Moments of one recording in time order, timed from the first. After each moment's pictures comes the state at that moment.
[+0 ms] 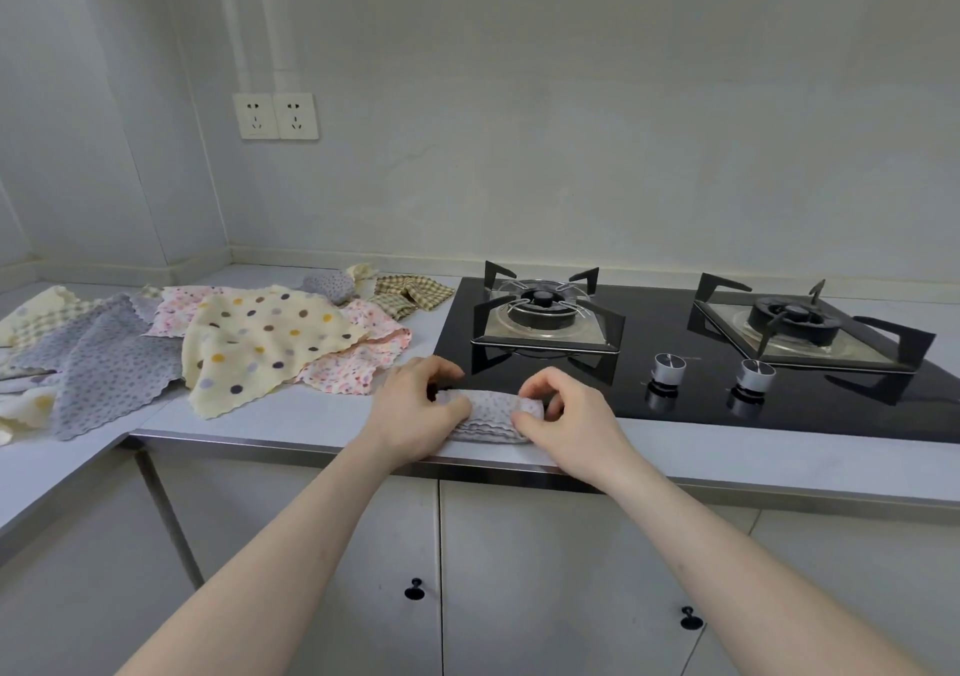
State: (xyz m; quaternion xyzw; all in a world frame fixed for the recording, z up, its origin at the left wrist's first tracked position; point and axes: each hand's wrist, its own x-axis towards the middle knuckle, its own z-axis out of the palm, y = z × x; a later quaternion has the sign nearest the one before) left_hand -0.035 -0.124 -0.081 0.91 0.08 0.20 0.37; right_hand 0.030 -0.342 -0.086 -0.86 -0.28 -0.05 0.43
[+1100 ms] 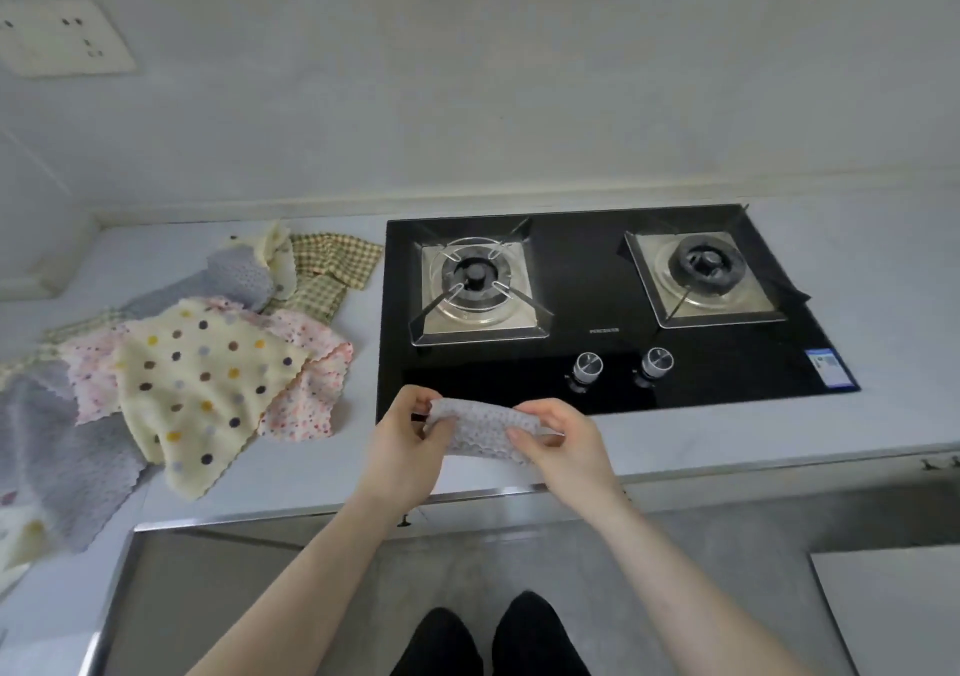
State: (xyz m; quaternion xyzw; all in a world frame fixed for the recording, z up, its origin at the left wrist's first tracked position) left_hand -0.024 -0.177 0.062 0.80 0.20 -0.04 0.57; right_hand 0.014 -0.381 0.048 -0.81 0.01 0.16 0.57
